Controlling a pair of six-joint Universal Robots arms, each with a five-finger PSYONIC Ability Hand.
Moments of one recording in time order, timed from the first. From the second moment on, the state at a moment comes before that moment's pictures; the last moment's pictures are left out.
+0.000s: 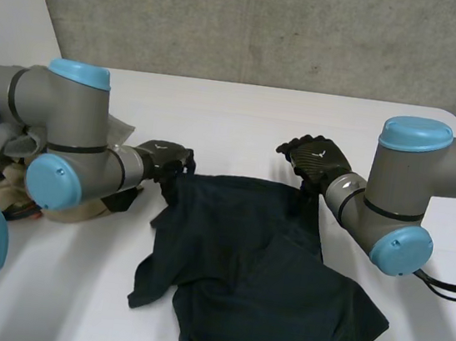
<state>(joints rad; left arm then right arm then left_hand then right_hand) 4.31 -2.49 -0.81 2.74 -1.32 3.30 2.01 -0.76 1.03 0.07 1.39 2.81 0.78 0.76 0.76 0.74 0.56 0.23 0.21 0.21 0.21 0.05</state>
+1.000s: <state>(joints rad) 4.25 -1.90 -1.21 3.11 -1.34 3.81 2.05 -0.82 0.84 -0.17 1.44 2.81 1.14 1.20 1.19 1.20 1.00 1.12 1.17 1.19 1.20 0.95</state>
